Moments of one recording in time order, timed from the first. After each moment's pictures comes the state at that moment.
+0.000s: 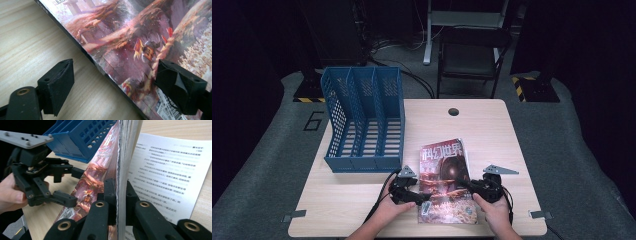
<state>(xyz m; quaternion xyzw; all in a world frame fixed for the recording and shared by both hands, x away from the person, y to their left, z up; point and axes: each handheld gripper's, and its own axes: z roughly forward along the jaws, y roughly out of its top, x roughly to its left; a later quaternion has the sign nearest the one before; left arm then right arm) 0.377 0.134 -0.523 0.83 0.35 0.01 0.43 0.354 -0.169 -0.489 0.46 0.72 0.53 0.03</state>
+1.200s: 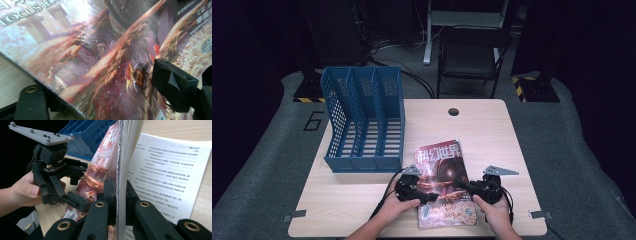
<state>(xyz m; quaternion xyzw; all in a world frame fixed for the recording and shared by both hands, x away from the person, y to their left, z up) 0.384 0.120 -0.526 0.83 0.33 -0.04 0.45 0.354 -0.169 -0.490 0.43 0.72 0.54 0.00</state>
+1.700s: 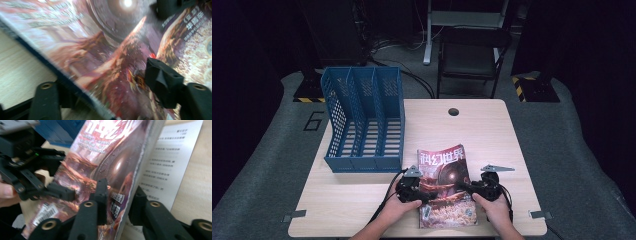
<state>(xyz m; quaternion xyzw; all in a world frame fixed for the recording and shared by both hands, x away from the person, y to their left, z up) 0.378 0.117 -0.526 0.83 0.34 0.00 0.44 0.370 -0.173 -0.509 0.48 0.73 0.48 -0.02</state>
